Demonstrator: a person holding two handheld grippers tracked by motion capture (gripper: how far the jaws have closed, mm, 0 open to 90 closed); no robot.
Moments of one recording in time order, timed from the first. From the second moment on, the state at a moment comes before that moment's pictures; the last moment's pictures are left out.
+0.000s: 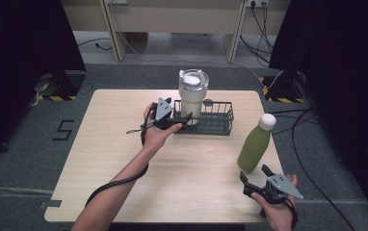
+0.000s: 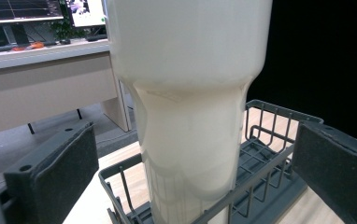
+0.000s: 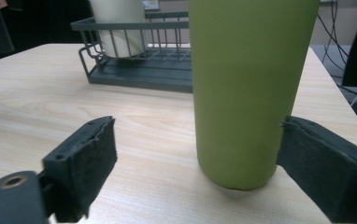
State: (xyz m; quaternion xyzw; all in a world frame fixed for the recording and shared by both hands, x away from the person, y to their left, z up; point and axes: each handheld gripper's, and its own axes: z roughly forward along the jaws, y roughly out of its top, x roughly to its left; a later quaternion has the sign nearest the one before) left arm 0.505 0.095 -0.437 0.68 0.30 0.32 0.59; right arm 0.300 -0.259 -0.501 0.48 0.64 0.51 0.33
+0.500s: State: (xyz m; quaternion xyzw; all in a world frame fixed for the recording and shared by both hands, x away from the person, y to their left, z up) left arm 0.488 0.107 -0.428 0.67 0.29 0.33 0.60; right arm 0.295 -0.265 -0.478 0.46 0.62 0.51 0.37
